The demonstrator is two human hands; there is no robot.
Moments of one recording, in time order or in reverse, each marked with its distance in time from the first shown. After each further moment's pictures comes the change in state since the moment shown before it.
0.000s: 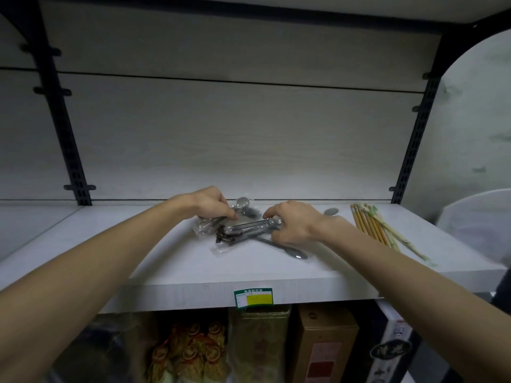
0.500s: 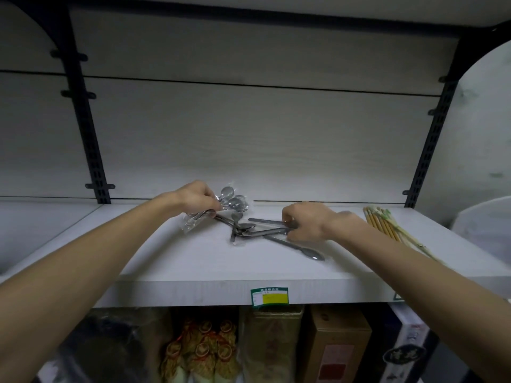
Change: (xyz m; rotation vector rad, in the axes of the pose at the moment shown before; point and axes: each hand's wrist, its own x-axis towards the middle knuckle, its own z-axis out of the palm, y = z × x) left_hand -0.022 -0.039 -0.035 -0.017 0.121 0.019; right_hand 0.007 0.003 -0.002 -0.090 -0.035 -0.021
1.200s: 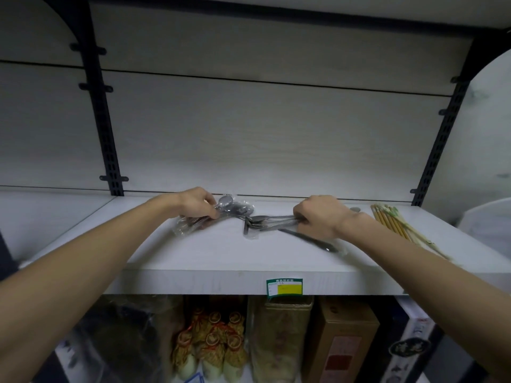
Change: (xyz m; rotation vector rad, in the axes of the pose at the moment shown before) left_hand -0.018 -0.031 -0.005 -0.006 -0.116 -0.072; right_hand -0.012 -0.015 -0.006 -0.252 0.125 -0.081
